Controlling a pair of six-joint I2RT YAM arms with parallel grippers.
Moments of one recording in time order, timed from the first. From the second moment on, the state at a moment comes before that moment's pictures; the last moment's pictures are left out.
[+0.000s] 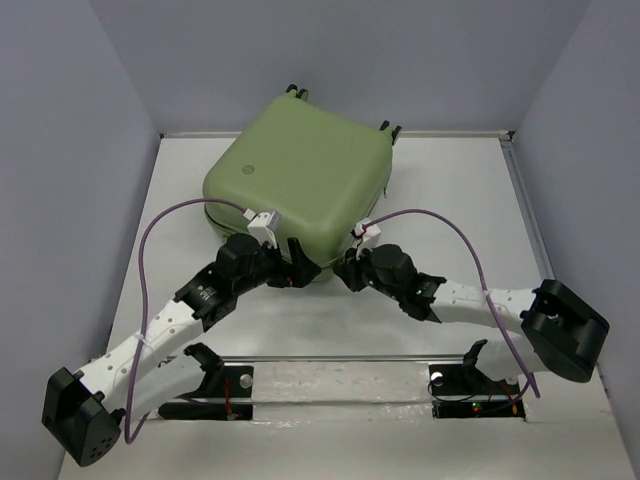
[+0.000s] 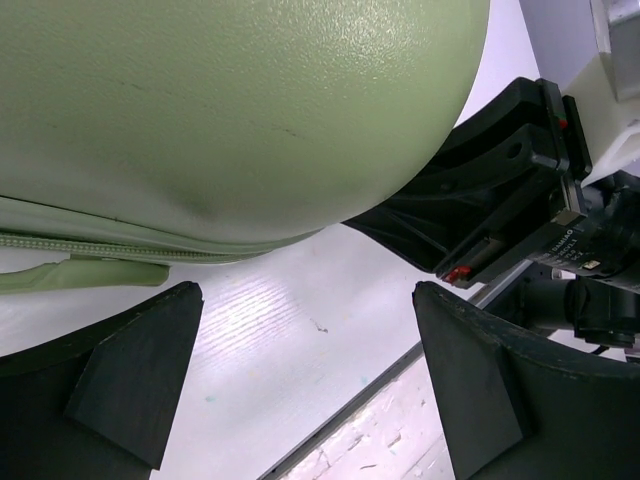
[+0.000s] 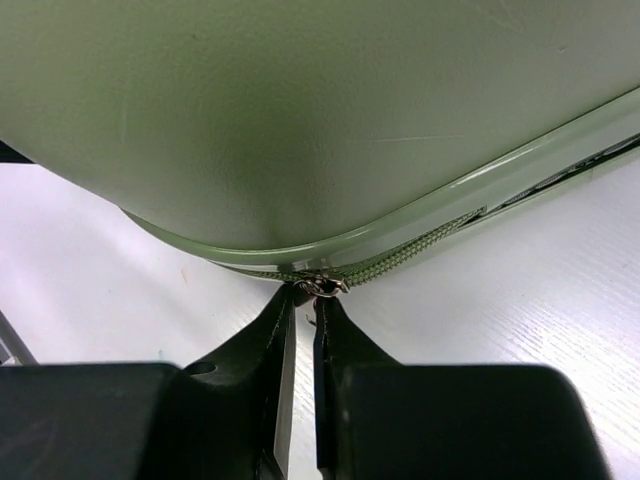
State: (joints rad) left arm -0.67 0.84 0.59 -0.20 0.13 -0.62; right arm 0.91 1.35 0.59 0.38 0.13 0.35
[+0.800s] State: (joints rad) left arm -0.74 1.02 0.70 -0.23 0.06 -0.67; right arm 1.11 1.43 0.49 0.68 0.13 0.62
